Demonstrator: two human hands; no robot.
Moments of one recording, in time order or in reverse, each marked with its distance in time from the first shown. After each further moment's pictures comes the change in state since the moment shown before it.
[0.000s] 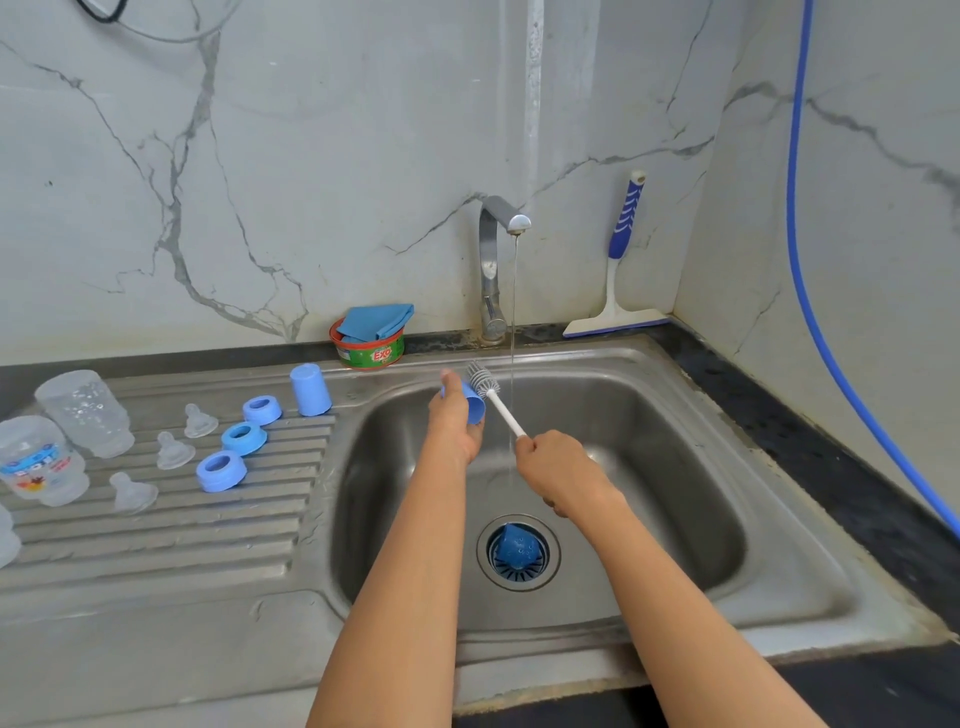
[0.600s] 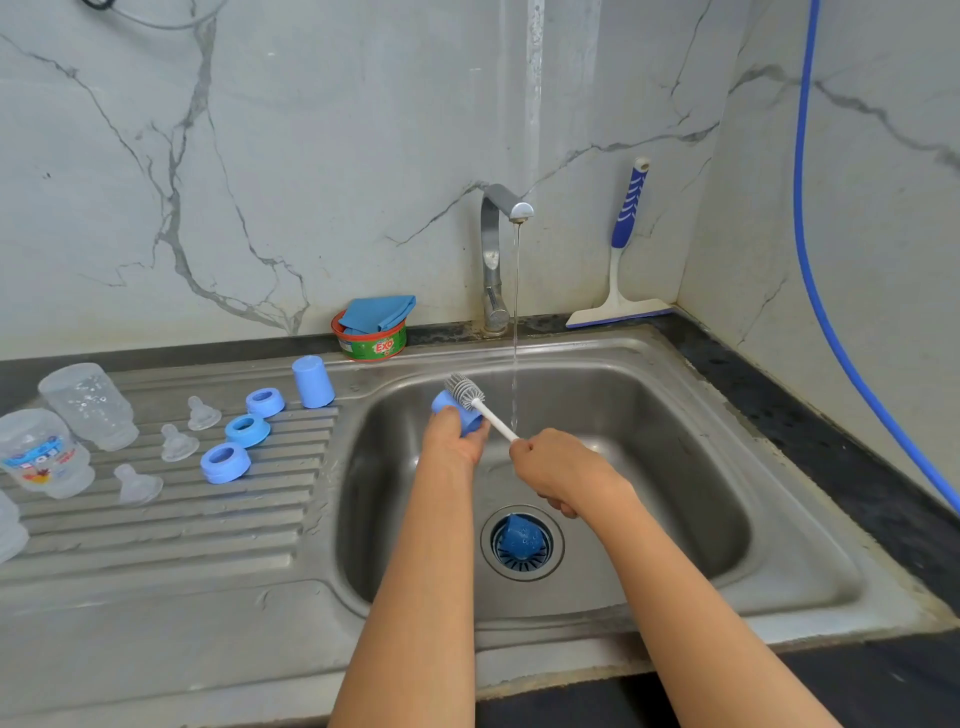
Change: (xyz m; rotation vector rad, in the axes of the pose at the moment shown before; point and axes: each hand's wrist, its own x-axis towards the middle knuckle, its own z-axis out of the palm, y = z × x) left_hand -0.014 -0.007 -0.017 -0.252 0.069 -0.123; right_hand -0.010 -0.004 -0.002 -0.065 -0.118 0.034
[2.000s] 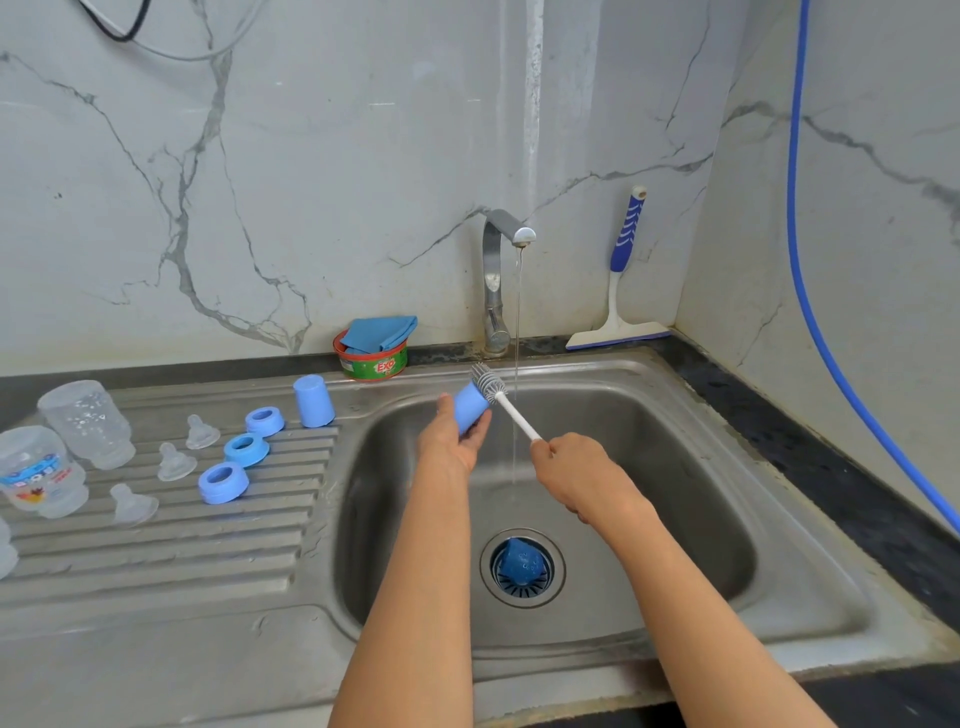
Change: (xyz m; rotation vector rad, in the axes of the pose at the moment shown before) left_hand 0.009 0.013 0.010 -0.081 -0.060 0.028; right_hand -0.006 0.001 -0.016 -0.024 0.131 -0.059
